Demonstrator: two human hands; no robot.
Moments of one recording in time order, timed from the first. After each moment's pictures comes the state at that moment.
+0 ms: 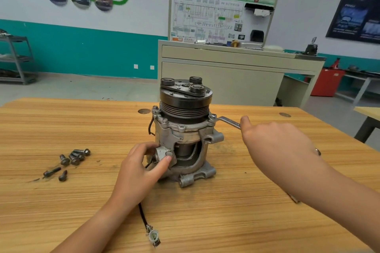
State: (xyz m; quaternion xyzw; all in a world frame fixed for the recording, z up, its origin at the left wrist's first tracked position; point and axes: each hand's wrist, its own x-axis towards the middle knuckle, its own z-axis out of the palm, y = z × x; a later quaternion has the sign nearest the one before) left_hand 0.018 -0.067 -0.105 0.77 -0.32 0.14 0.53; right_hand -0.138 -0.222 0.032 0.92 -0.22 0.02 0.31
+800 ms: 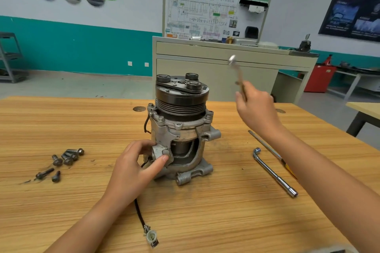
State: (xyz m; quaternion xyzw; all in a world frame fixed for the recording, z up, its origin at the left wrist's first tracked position) left_hand 0.022 -0.064 -0.103 0.76 -0.36 0.13 0.52; right_hand -0.074 -0.305 0.009 0.89 -0.17 0.41 -0.06
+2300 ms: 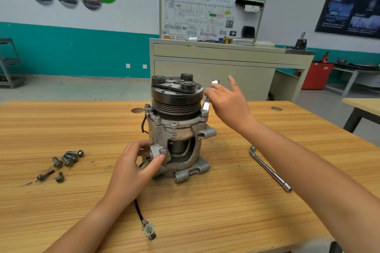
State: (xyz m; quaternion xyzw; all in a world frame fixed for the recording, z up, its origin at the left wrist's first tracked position) left_hand 0.021 -0.065 -0.107 0.76 -0.36 0.12 0.53; right_hand -0.039 -0.305 -0.003 0.88 0.00 0.42 0.22
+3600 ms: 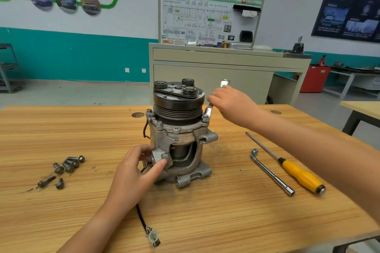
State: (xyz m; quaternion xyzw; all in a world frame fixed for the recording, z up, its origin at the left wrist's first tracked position) left_hand 0.020 -0.062 -0.104 0.75 -0.37 0.12 0.54; right_hand -0.052 -0.307 0.024 0.93 0.04 0.25 0.26
